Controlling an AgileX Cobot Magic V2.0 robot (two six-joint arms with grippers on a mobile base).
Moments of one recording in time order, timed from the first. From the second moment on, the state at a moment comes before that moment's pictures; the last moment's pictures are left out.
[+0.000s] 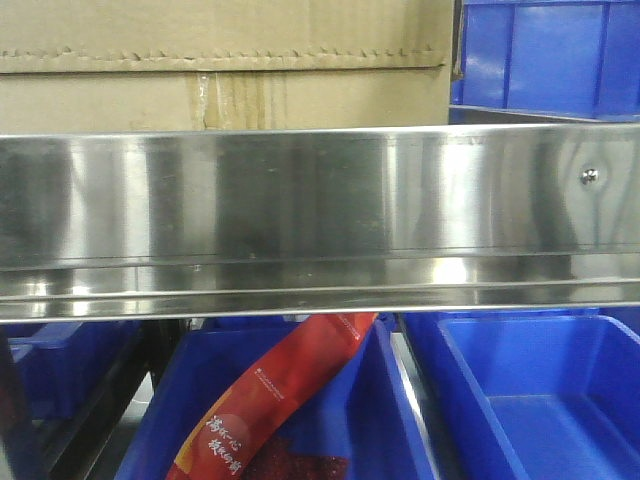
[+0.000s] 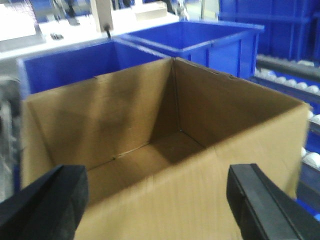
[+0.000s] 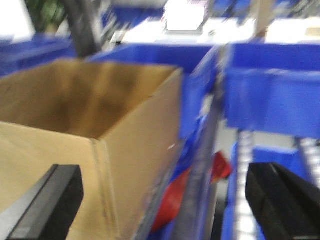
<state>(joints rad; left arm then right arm) -0.41 1.09 -1.38 -0.03 0.65 0.09 0.35 0.89 -1.18 0.17 0.62 -0.06</state>
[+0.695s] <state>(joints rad) -0.23 1.75 -2.24 0.18 1.23 -0.18 0.37 1.64 -2.10 0.12 1.18 0.08</state>
